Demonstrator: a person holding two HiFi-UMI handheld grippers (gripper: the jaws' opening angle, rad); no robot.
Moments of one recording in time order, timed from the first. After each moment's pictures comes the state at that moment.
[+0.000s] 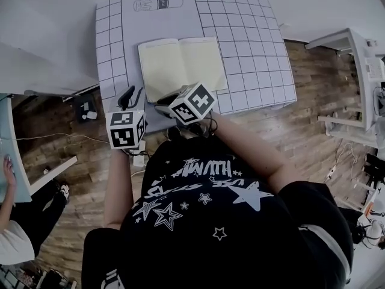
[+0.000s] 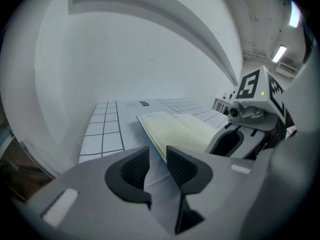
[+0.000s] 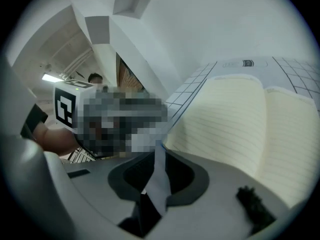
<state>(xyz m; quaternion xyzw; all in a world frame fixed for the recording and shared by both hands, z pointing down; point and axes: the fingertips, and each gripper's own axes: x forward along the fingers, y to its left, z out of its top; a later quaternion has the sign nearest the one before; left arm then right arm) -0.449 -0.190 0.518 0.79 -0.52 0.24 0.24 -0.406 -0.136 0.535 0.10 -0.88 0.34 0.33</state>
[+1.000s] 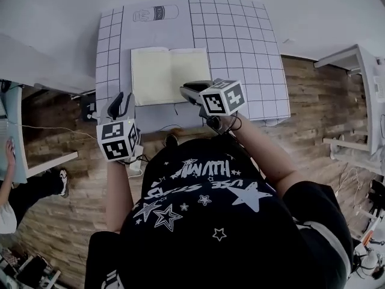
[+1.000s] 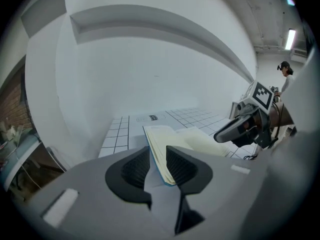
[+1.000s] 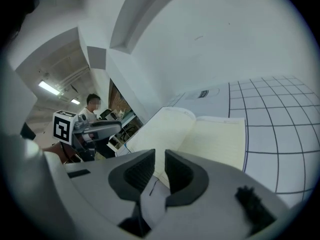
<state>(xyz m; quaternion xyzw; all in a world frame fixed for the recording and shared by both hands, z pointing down) -0.423 -0.174 0.456 0.73 -0.62 0.23 0.18 -0.266 -0.208 0.488 0.20 -0.90 0.31 0.23</state>
